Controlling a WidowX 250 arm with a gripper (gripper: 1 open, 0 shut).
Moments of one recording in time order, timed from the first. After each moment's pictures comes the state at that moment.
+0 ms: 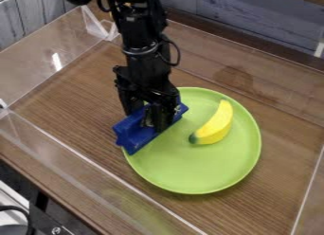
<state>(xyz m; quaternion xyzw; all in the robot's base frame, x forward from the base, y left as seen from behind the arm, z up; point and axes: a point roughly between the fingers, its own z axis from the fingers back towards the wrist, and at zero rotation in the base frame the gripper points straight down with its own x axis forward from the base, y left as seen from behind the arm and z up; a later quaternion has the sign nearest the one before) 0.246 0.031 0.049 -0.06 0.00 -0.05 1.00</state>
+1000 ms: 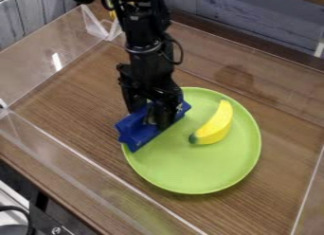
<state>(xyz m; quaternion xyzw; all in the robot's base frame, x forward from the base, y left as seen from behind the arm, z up) 0.251 0.031 0.048 -0.05 0.00 -0.06 1.00</state>
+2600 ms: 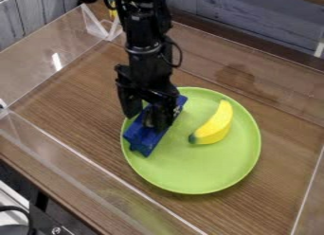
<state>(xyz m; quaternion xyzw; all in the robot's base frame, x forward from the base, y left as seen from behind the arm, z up) 0.247 0.035 0.054 -0.04 0.02 -0.06 1.00</state>
